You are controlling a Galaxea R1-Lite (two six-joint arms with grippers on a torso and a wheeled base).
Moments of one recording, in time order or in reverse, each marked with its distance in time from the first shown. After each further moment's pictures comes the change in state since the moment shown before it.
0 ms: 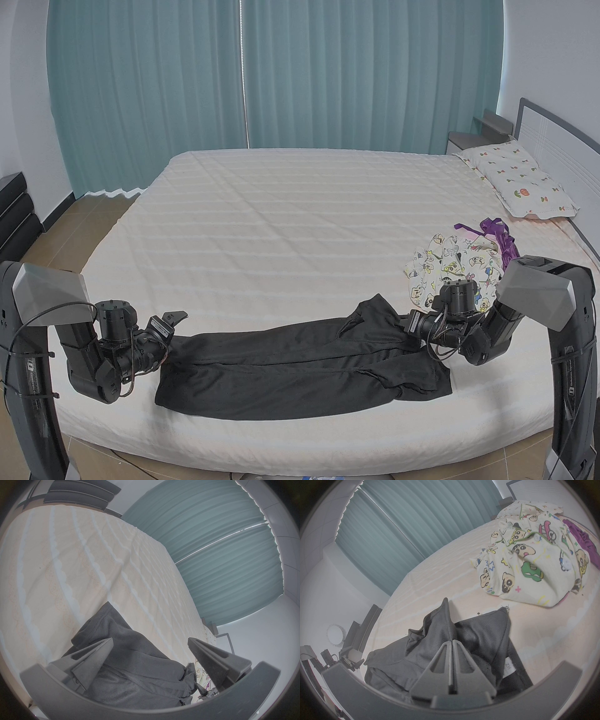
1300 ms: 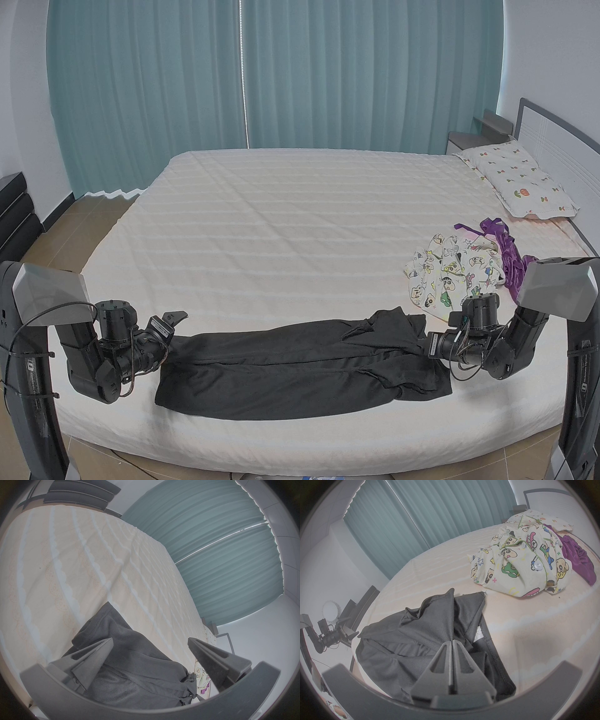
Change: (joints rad) left arm 0.000 0.000 0.000 0.000 0.000 0.001; right arm -0.047 -0.099 0.264 -0.063 0.037 -0.221
